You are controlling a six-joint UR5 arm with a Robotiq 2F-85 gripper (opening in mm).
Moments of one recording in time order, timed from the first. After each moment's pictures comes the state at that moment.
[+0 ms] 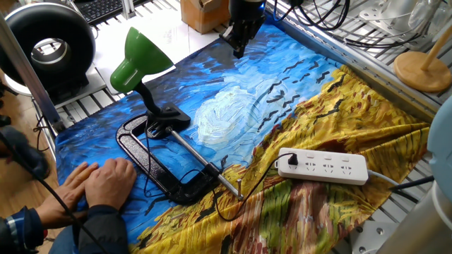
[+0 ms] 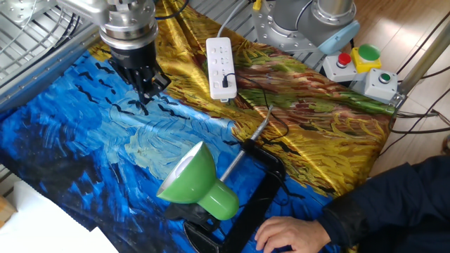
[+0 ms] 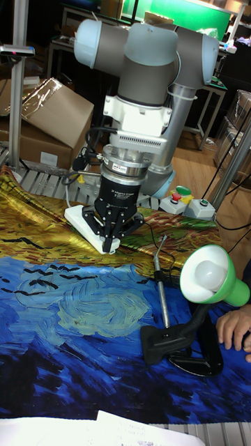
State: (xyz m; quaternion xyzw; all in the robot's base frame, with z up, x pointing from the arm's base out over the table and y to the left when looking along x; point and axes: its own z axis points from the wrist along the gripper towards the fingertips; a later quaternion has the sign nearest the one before) arm 0.571 -0.021 0.190 -0.03 1.00 0.03 0.05
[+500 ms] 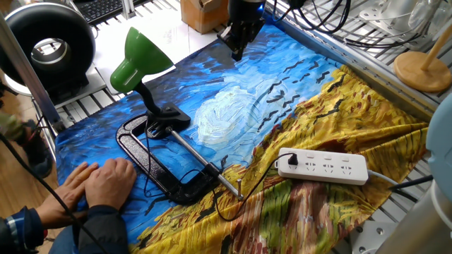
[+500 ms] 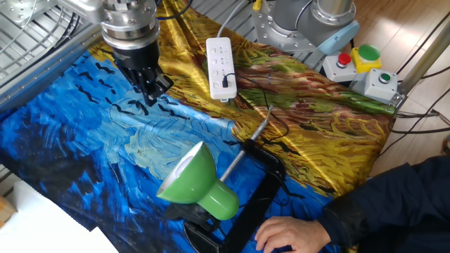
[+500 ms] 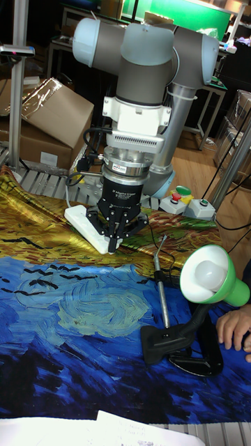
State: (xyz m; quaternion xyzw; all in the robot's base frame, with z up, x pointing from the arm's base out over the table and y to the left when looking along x) arm 0.570 -0.014 0.190 -0.01 1.00 0.04 0.05
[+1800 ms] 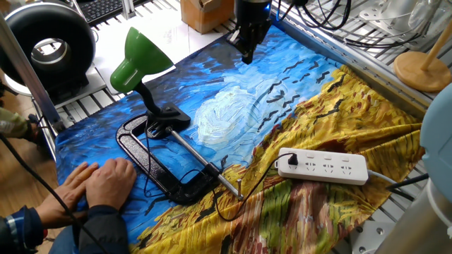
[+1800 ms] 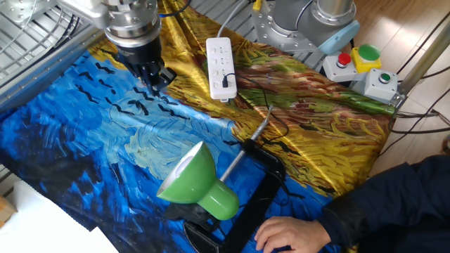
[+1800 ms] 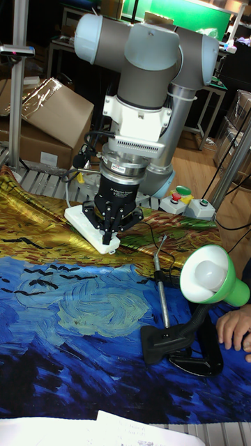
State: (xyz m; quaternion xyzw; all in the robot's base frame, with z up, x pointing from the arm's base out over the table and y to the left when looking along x) arm 0.545 -0.029 0.188 -0.05 1.00 0.01 0.00
